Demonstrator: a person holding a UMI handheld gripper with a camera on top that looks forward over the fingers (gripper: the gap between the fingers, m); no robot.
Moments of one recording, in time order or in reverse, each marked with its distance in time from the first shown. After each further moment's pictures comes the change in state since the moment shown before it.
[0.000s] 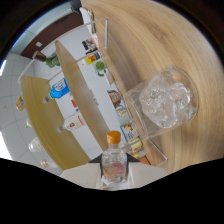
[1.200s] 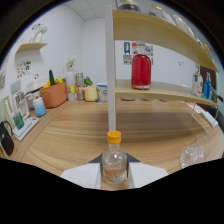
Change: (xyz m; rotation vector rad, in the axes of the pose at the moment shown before) arm 0.161 0.089 0.024 -0.169 0.571 -1.914
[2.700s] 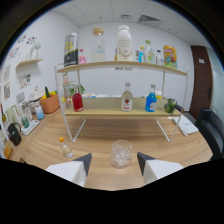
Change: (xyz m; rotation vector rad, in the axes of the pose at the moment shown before) arm 0.189 -0.036 -0.169 0.014 -0.002 -0.004
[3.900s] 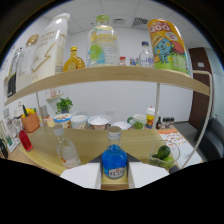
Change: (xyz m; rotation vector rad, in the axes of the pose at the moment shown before) arm 0.139 -0.129 0.169 0.117 0.019 0.010
